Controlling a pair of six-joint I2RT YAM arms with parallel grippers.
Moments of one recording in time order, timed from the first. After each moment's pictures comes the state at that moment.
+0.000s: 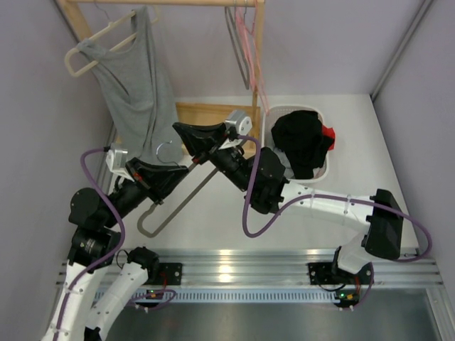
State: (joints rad) left arm -0.35 0.49 0.91 -0.17 0.52 -0.59; right arm 1.19 1.57 1.34 0.86 0.17 0.04
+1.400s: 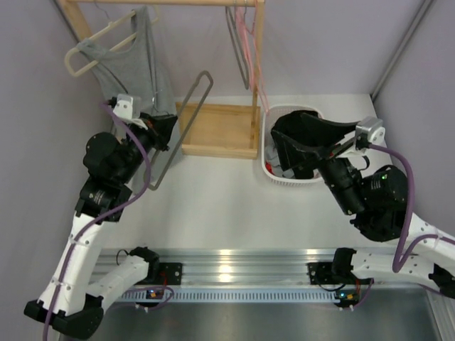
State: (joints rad) left arm -0.35 0.86 1.19 -0.21 0.12 -0.23; right arm 1.18 0.81 1.10 0.28 0.49 -0.08
